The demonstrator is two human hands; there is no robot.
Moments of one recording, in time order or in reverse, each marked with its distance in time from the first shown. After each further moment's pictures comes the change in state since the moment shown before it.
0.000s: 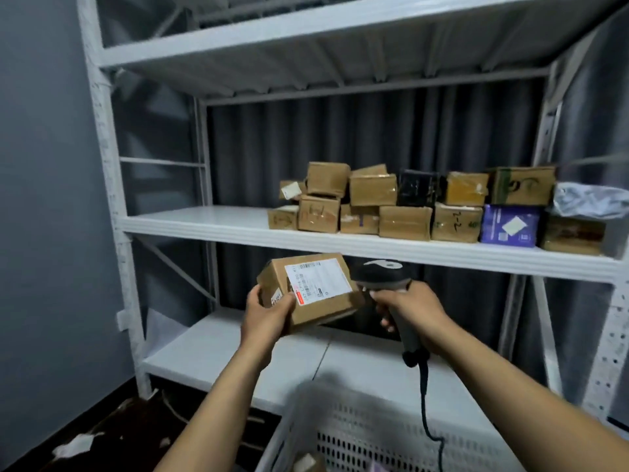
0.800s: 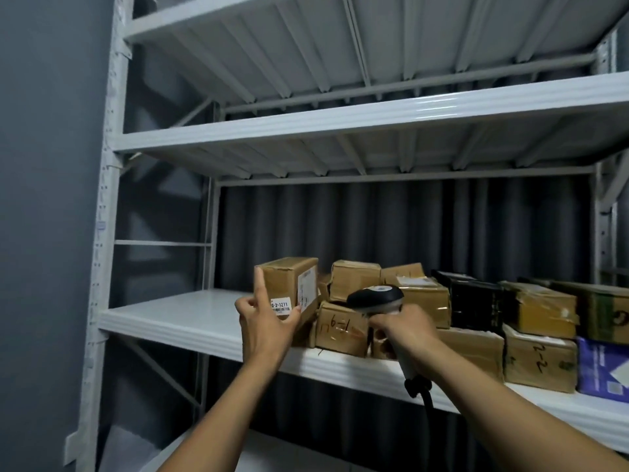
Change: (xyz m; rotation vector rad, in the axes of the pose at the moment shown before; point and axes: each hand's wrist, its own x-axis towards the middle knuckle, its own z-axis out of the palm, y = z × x) left_hand 0.234 0.120 0.033 0.413 0.232 0.543; right_hand 0.212 -0.120 0.059 -0.097 0.091 -0.066
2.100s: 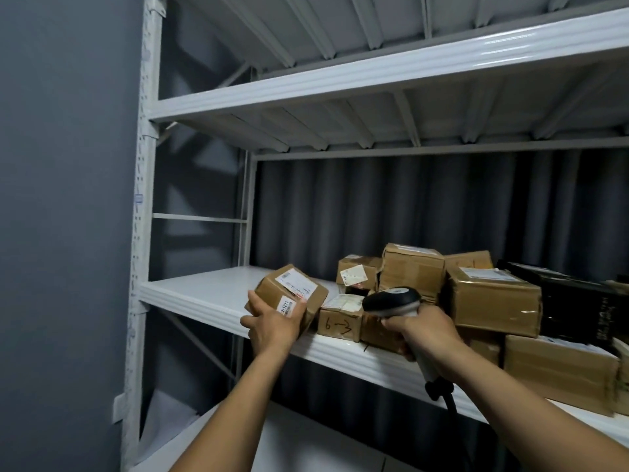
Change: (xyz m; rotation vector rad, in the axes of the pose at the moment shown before) left_hand 0.054 -0.086 0.020 0.042 0.001 -0.456; right_hand 0.060 0.024 0.069 -0.056 -0.111 0.003
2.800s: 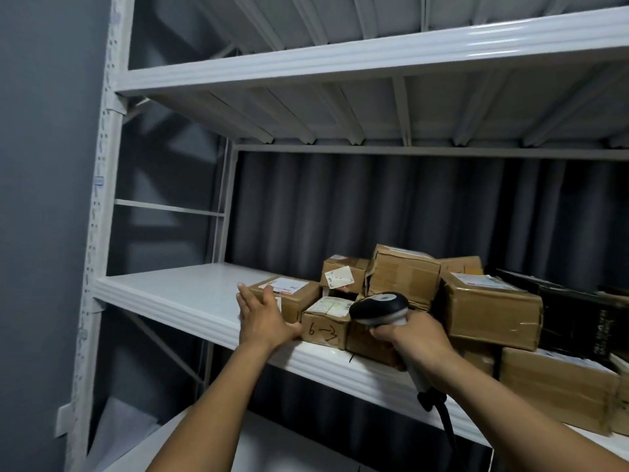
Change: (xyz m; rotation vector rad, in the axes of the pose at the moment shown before) left_hand 0.055 -0.011 0.042 0.418 -0.194 0.319; right_hand 0.022 0.005 0.006 -0.104 -0.002 -0.016
